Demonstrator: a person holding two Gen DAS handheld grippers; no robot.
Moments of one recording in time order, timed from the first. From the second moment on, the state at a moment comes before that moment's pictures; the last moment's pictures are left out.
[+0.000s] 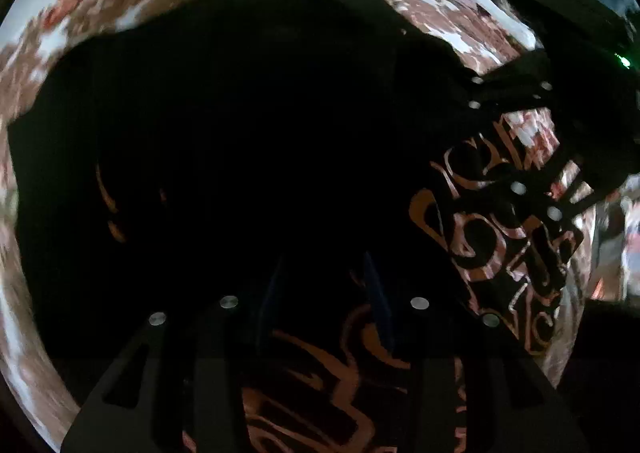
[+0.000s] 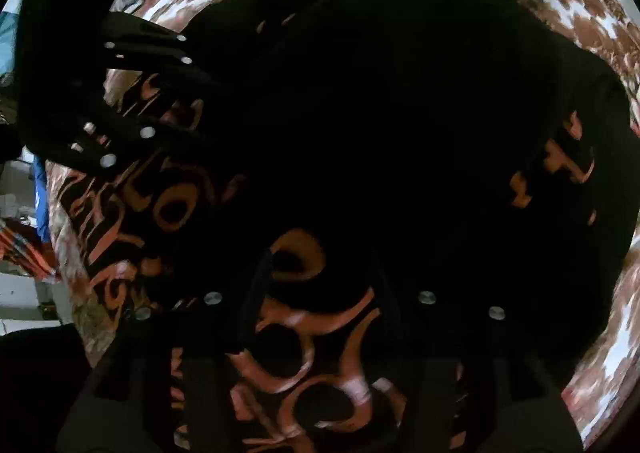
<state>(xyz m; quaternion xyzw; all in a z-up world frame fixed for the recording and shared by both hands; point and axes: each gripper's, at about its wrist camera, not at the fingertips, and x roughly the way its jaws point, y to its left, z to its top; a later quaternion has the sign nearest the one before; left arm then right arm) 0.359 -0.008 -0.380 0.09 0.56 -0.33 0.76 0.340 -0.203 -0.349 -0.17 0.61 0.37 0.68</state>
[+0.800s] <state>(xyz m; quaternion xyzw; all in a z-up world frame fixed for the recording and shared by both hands) 0.544 0.062 -0.338 -0.01 0.51 -0.20 0.84 0.538 -0.279 -0.305 0.01 0.59 0.19 0.79</state>
